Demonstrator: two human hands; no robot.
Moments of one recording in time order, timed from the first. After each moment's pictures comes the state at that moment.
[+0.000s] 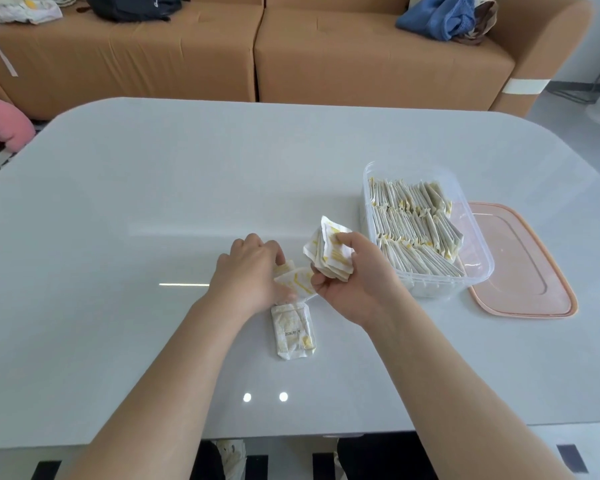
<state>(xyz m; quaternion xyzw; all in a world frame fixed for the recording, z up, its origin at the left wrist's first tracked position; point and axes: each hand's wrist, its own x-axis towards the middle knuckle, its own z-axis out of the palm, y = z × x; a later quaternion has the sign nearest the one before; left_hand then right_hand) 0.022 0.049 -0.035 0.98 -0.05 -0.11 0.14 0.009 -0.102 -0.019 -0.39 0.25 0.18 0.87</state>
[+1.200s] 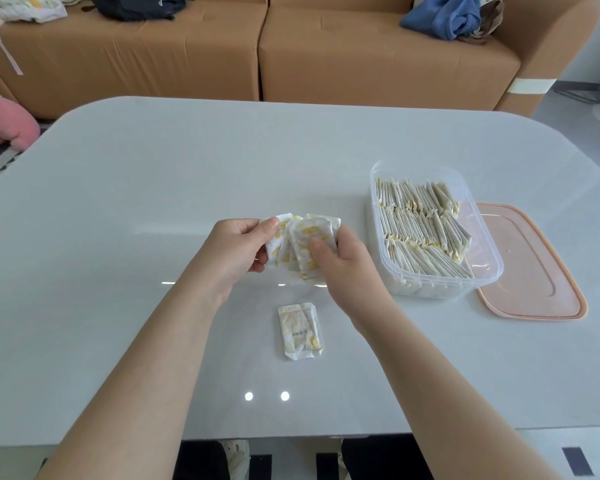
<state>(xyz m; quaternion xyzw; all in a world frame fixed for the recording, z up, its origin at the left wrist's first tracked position) 0.025 0.068 -0.007 0.76 0.10 -0.08 0.64 0.002 -0.082 -0.022 -0.78 0.05 0.03 0.62</state>
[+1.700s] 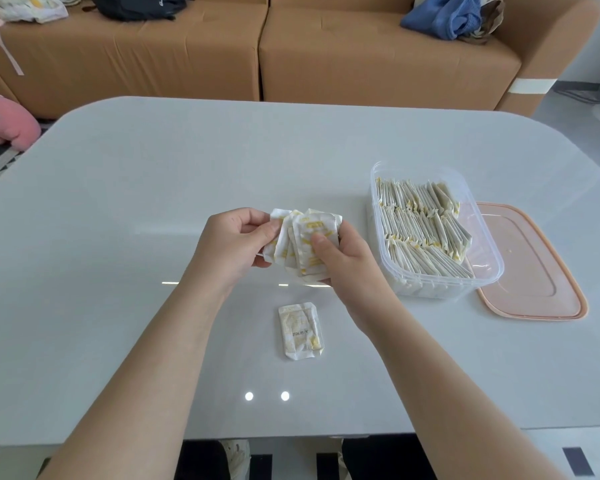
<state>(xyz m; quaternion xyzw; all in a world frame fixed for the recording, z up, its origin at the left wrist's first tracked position) 0.022 0.069 -0.005 0.76 0.07 -0.02 0.64 0.003 -0.086 -0.021 -0.70 0.04 0.07 0.71</state>
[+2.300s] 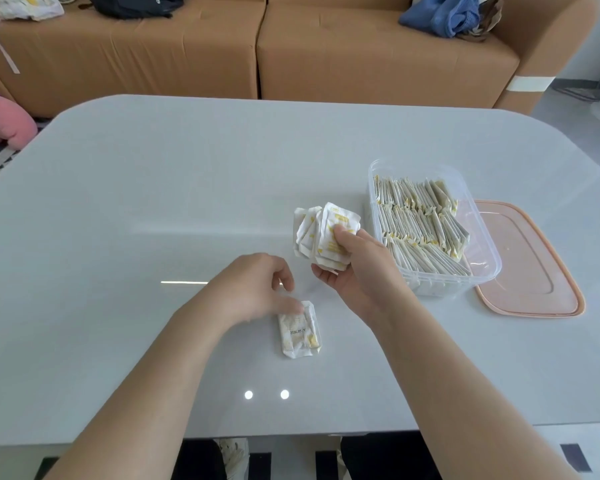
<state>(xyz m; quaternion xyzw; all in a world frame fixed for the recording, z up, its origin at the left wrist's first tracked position) 0.008 0.064 -0.021 0.94 -0.07 -0.21 0.27 0.010 -0.098 -0.019 -0.50 0.15 0.12 0.85</state>
